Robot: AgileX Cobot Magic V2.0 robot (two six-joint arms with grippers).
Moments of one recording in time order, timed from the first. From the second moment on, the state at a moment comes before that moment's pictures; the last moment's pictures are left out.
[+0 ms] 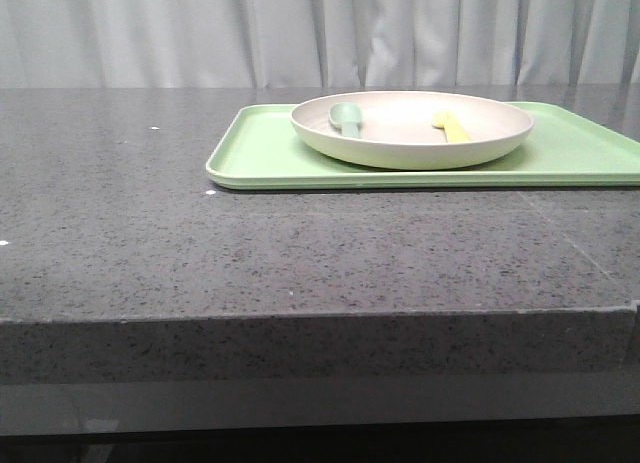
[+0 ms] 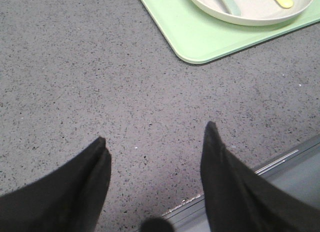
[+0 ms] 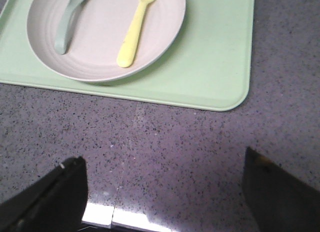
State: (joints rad) left arm -0.58 0.70 -0.81 0.14 0.81 -0.17; right arm 0.04 1.03 -1.10 0.24 0.98 -0.10
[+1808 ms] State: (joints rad) left arm -0.58 0.70 -0.81 0.15 0.79 -0.17; right arm 0.24 2.18 -2.10 0.10 1.24 0.18
